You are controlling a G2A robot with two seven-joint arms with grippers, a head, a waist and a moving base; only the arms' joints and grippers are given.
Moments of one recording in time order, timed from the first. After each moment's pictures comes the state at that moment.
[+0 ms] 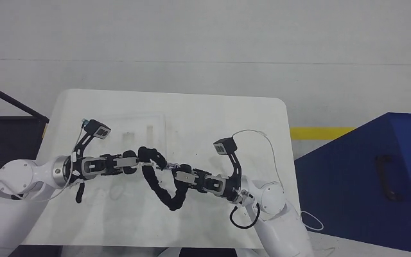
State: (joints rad) left arm 1.39 -0.55 -1.47 -1.69 -0.91 -0.39 -1.22; right arm -1.30 -1.52 1.15 -1.64 0.23 -0.44 1.01
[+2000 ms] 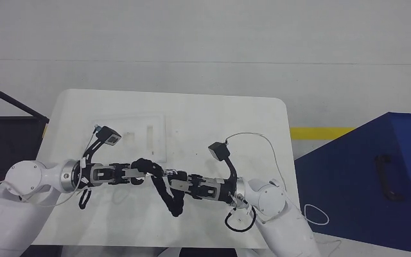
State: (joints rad) left arm 1.39 -0.63 -1.50 -1.74 -0.81 -0.32 -1.31; right arm -1.26 -1.43 1.06 -1.67 0.10 -0.48 0.92
